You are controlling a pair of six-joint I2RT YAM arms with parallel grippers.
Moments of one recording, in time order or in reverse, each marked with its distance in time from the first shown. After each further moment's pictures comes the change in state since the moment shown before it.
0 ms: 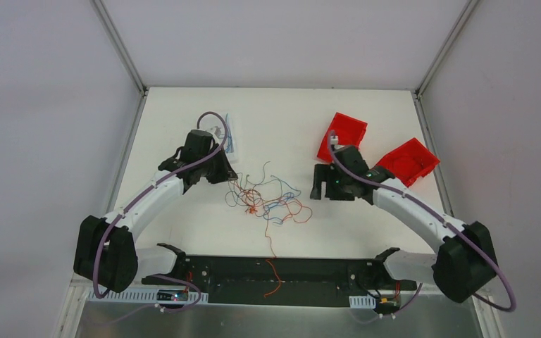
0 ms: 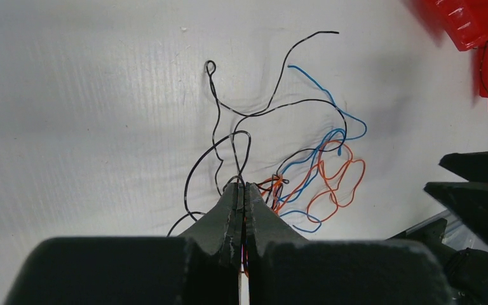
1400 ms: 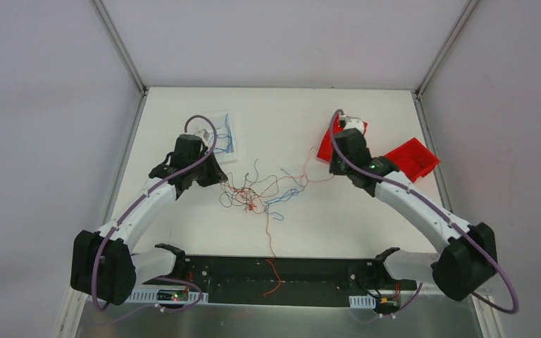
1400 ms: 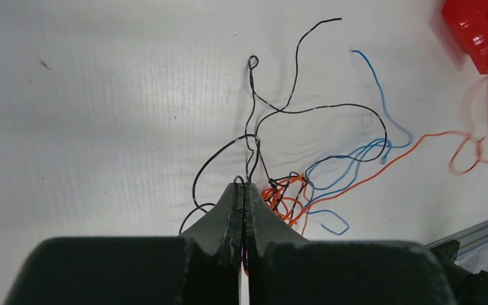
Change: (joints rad) left arm 0.063 -0.080 -0.056 -0.030 -0.026 0.023; right arm 0.100 0.094 0.120 0.141 0.379 -0.108
